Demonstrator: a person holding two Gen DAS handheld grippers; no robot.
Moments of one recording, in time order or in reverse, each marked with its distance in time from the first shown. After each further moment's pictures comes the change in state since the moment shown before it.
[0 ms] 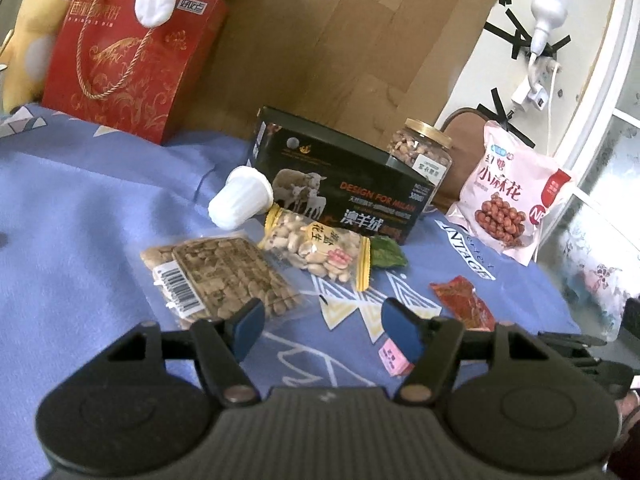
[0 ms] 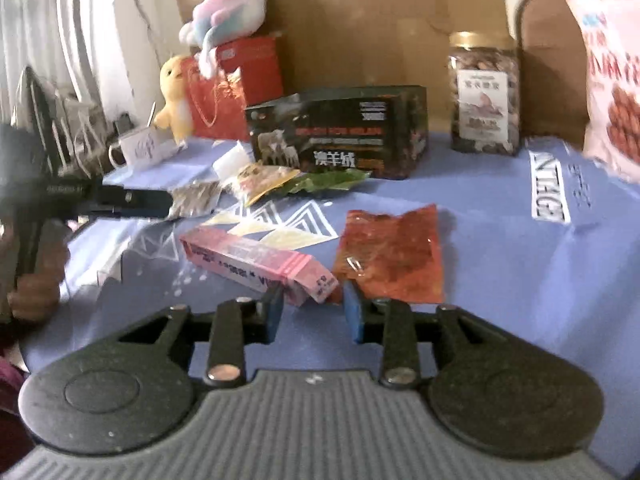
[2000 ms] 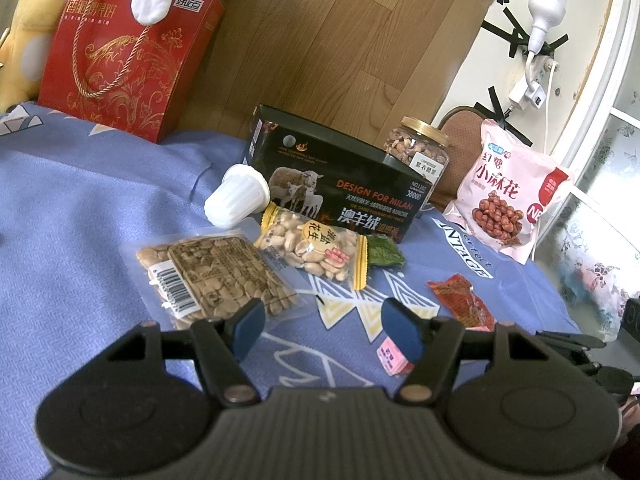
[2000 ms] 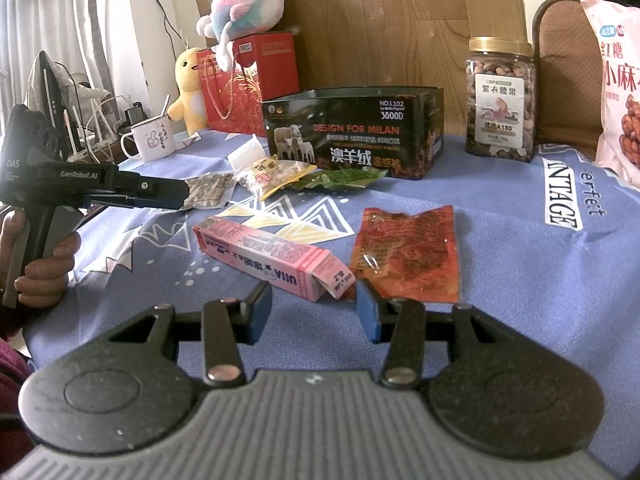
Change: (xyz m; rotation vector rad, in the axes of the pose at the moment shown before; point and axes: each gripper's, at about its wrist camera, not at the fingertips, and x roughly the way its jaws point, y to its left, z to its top) left arm 0.001 0.000 0.000 0.004 0.005 -0.011; right arm 0.000 0.008 -0.001 -0.042 0.004 0.015
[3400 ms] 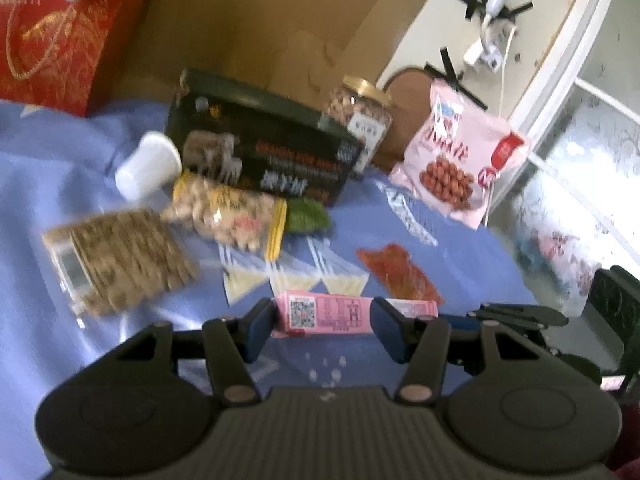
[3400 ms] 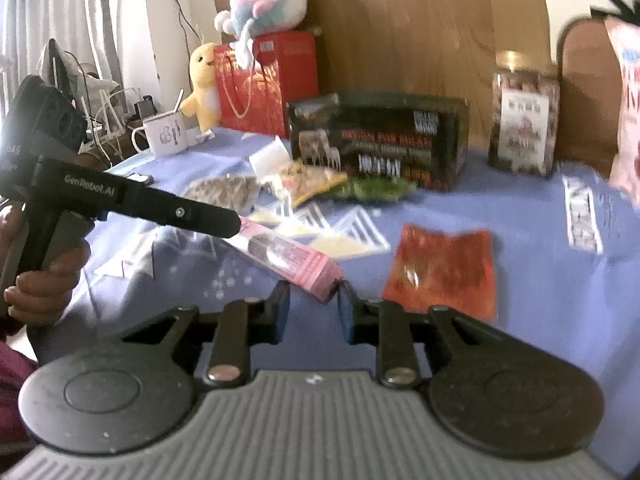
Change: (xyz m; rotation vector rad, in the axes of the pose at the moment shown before) left arm 0.015 -0.036 0.007 0.027 0.108 -0.132; right arm 0.006 0.028 0.015 -0.067 -0.007 -0.001
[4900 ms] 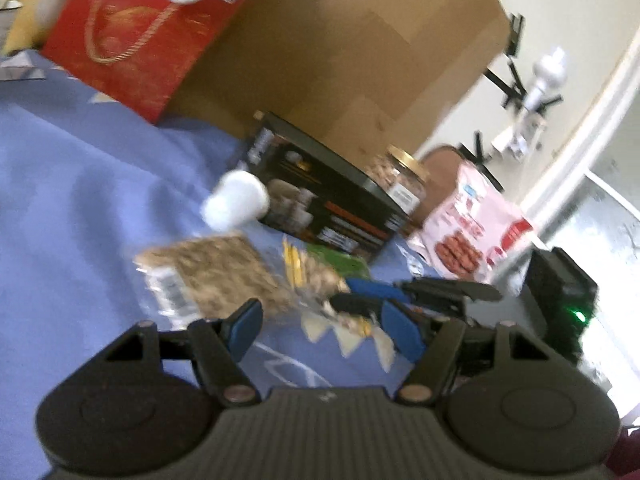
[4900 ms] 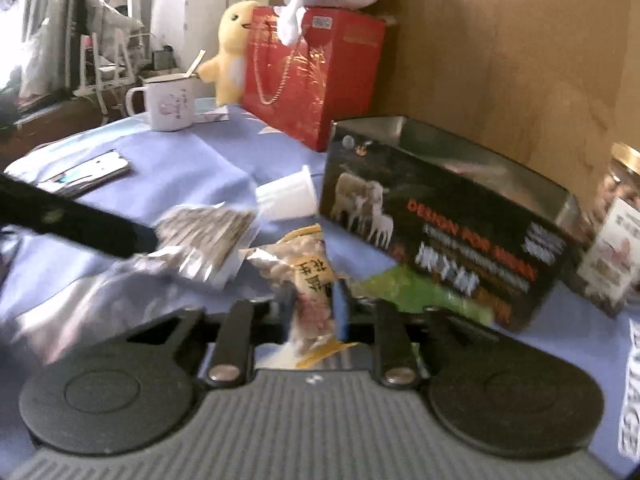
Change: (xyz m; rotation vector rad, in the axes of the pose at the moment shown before) left arm -0.040 0.067 -0.002 -0.175 -0.128 -0.053; right arm 0.099 0.025 0.062 -0.246 0.081 0.024
